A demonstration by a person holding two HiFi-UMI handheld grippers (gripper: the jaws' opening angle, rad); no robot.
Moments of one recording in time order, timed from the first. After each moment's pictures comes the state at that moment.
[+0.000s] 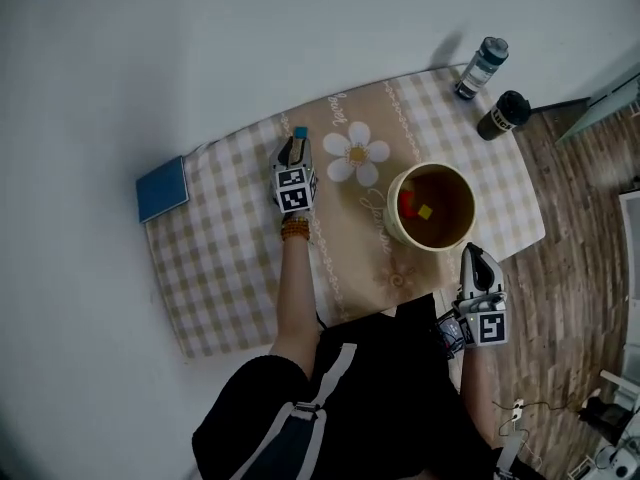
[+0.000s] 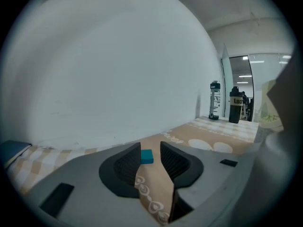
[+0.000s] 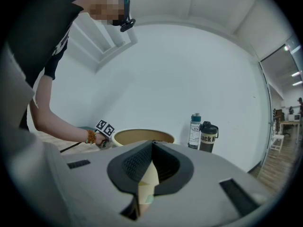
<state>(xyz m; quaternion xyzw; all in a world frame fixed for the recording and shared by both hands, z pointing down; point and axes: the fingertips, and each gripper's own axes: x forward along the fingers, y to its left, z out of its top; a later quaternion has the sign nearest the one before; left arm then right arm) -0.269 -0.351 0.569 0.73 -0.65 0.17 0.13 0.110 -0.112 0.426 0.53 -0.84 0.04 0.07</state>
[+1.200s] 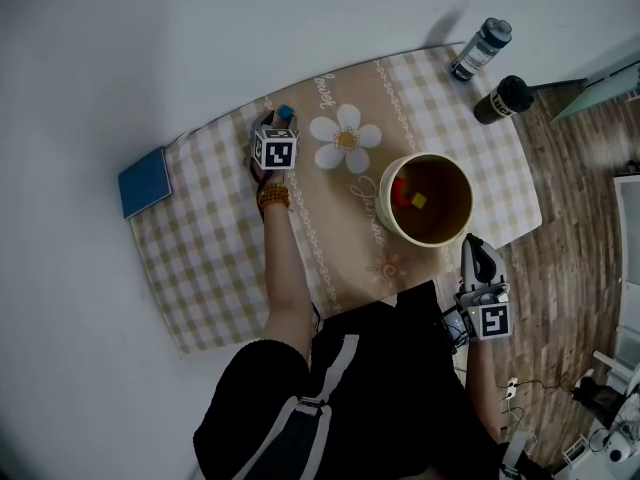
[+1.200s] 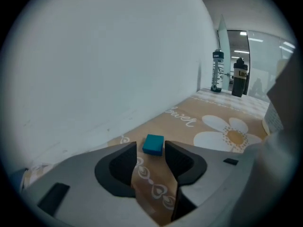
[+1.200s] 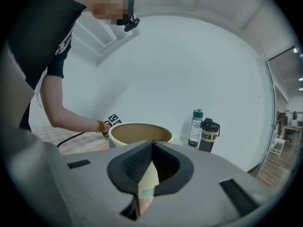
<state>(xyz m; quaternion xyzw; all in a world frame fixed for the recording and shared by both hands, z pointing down) -0.273 -0.415 0.677 0.73 -0.59 0.31 0.17 0.113 -0.132 0.487 0.52 -0.85 0.03 0.12</state>
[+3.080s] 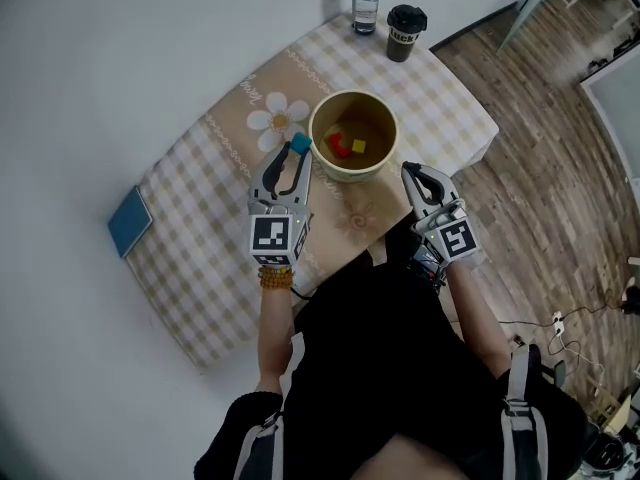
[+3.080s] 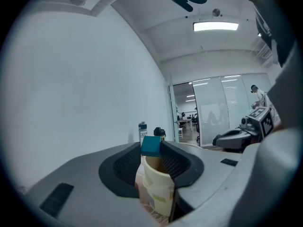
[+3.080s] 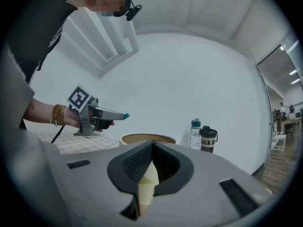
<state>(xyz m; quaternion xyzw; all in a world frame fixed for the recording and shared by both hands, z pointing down) -0.060 -0.172 0.435 0.90 -0.42 0.07 -0.01 0.110 -0.091 0.476 0.53 -0.85 -0.01 0.04</state>
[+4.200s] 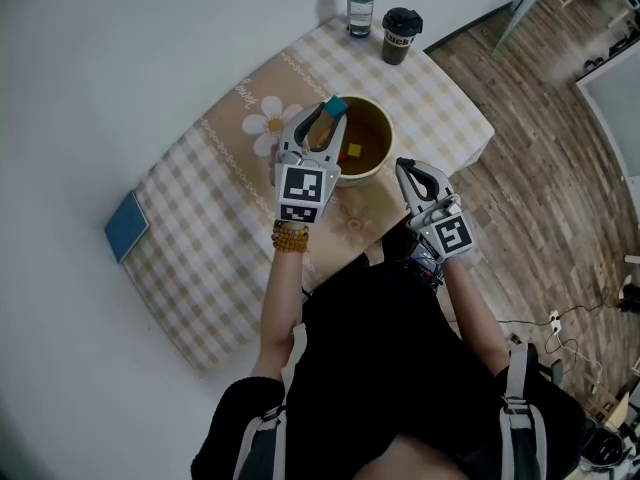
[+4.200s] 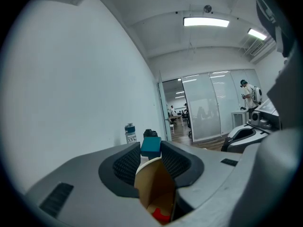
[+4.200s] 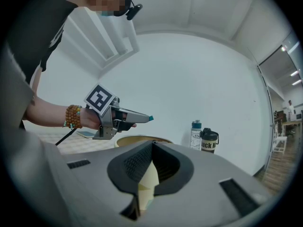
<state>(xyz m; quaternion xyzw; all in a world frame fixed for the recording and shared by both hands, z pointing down) 0.031 -0.223 0.427 0.93 -0.36 0.10 -0.04 0.111 -0.107 0.470 0.53 -0.85 -0.01 0.04</state>
